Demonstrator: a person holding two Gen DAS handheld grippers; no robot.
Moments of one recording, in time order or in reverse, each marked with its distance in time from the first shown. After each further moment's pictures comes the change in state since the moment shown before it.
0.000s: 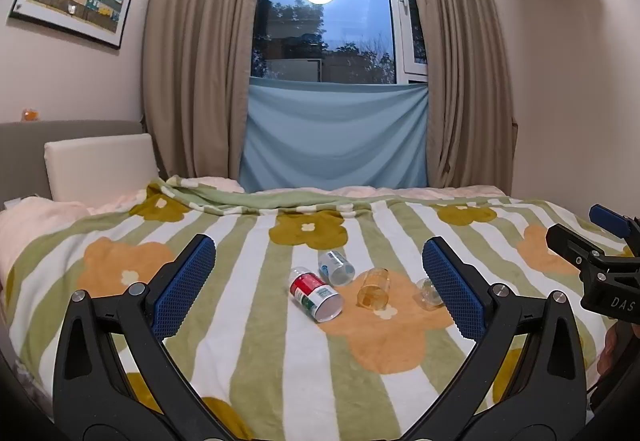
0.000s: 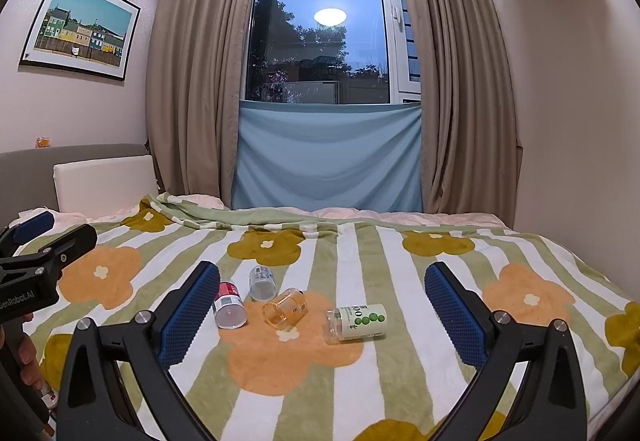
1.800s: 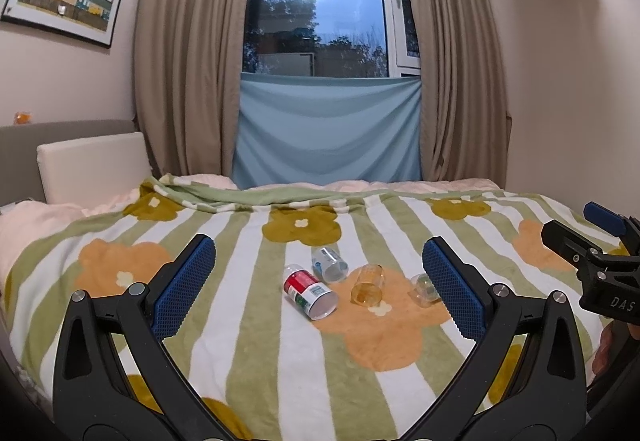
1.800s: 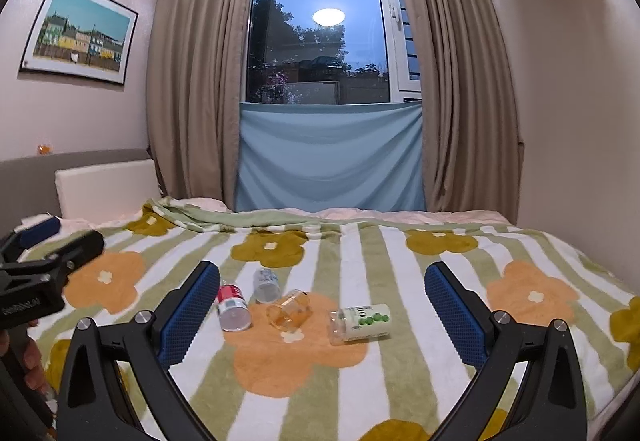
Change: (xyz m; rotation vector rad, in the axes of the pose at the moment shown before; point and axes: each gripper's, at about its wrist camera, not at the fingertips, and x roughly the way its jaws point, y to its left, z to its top) left arm 0.002 -0.006 0.009 0.017 0.025 -0.024; right arm -0.004 0.006 0.000 0.015 -0.011 0.014
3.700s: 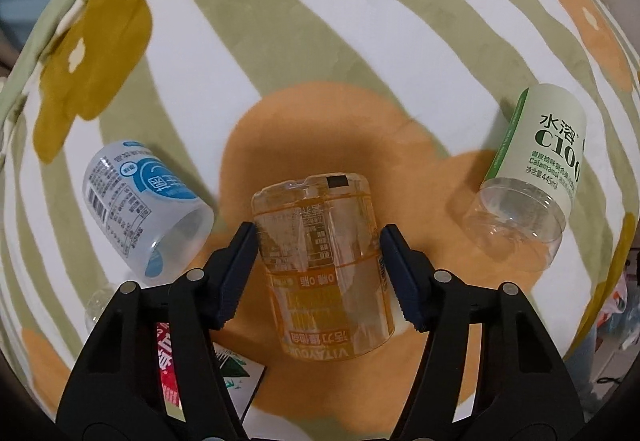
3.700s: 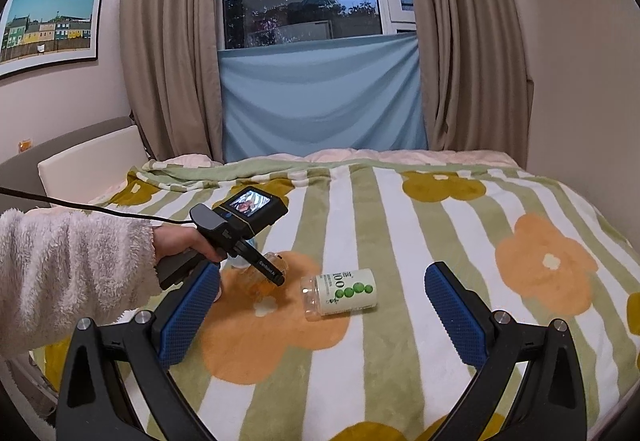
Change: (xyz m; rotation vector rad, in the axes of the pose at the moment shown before) left arm 0.441 -0.118 -0.112 0.445 1.141 -0.389; right arm 0.074 -0.068 0.002 0.076 0.239 0.030
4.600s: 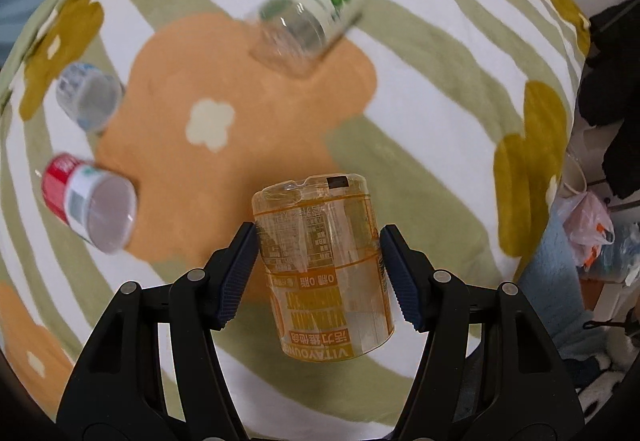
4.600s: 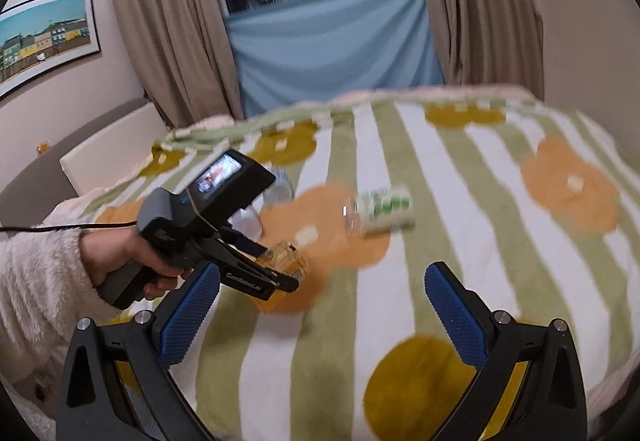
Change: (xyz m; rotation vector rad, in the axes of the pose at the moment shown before) left arm -0.057 -0.102 -0.140 0.147 -0.044 -0.114; right arm -0.010 0.010 -0.051 0.111 0.202 0.104
